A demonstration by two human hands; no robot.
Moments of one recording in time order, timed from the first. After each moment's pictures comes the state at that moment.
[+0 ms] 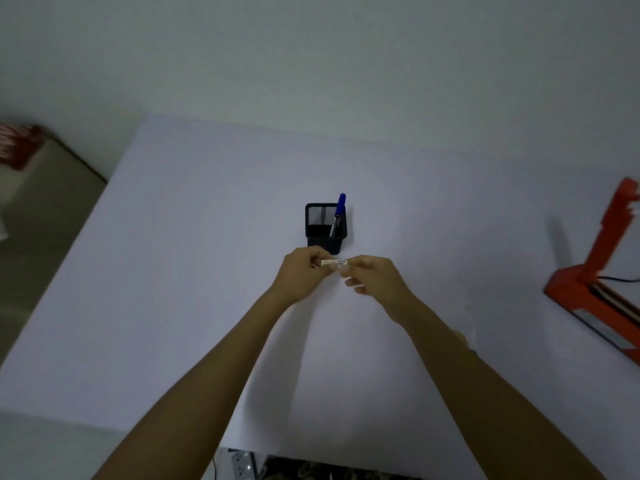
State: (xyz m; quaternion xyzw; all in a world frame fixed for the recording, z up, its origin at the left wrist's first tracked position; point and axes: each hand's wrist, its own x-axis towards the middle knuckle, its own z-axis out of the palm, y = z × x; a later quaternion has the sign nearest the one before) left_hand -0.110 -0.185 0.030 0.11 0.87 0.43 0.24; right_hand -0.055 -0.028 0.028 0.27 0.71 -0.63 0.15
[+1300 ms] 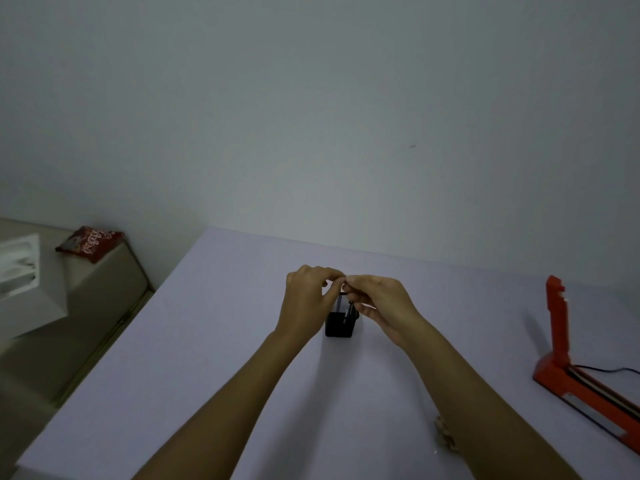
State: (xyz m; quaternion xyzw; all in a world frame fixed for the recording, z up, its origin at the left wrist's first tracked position) left_hand -0.082 -0.227 0.172 0.24 0.86 0.42 -0.16; right_hand -0.043 -0.080 0.193 0.16 0.65 -0.74 0.03
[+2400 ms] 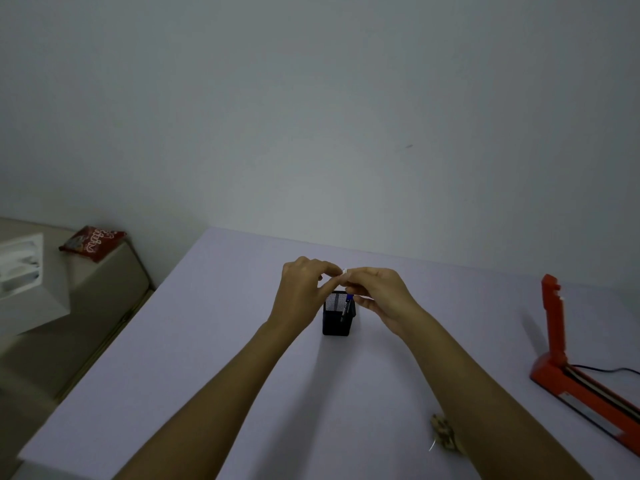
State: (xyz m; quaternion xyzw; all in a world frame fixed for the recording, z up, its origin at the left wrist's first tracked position) left_hand -0.085 -0.228 0.180 0.27 0.87 0.37 -0.18; right_hand -0.047 -0.074 0.202 0.15 0.69 -0.70 0.03
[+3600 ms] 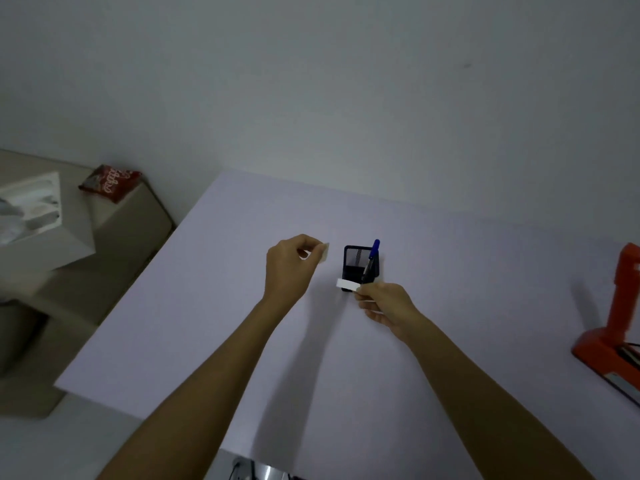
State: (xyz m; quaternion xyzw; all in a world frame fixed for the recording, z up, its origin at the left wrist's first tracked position) left_hand -0.107 -0.252 0.122 0.05 0.87 0.48 -0.08; right_hand -0.065 -0.070 0.070 0.32 0.63 -0.69 0.16
